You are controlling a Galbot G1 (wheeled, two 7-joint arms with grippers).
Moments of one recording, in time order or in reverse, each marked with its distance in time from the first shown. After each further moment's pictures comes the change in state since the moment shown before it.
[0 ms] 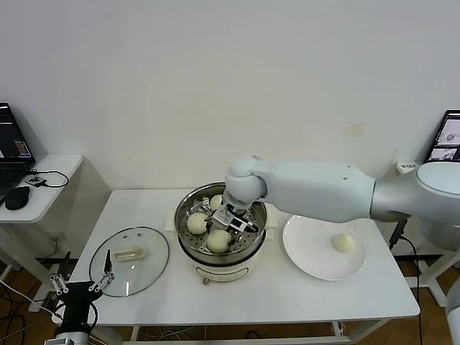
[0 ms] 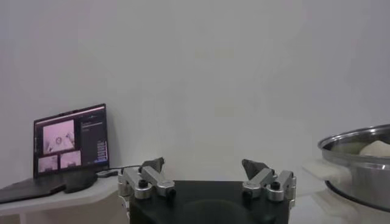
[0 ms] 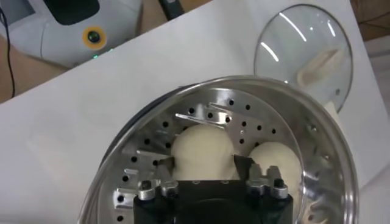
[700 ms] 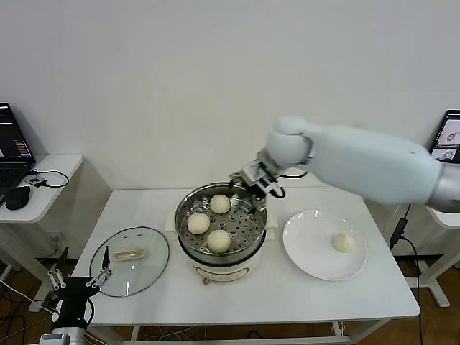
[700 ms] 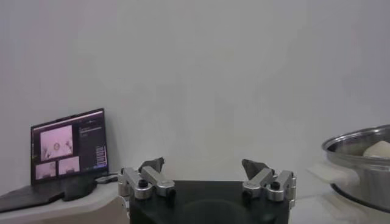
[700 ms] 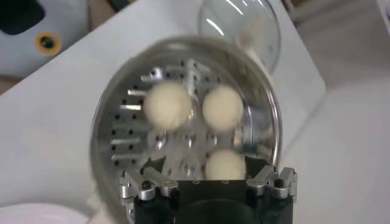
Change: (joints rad) left arm -0.014 0.051 -0.006 0.008 -0.015 0.008 0.003; right arm 0.087 -0.290 0.094 0.059 0.158 -0.228 0.008
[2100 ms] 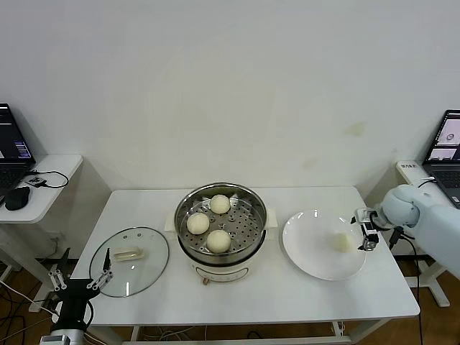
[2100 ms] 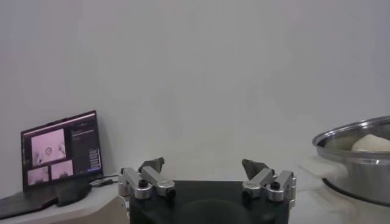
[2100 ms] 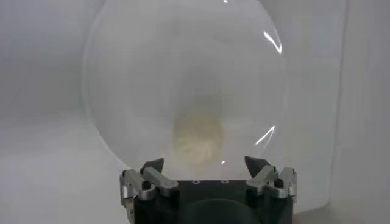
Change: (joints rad) left arm 0.024 0.001 -0.009 -0.019 0.017 0.013 0.003; right arm -0.678 -0.331 0.498 -0.244 -0.438 0.004 0.028
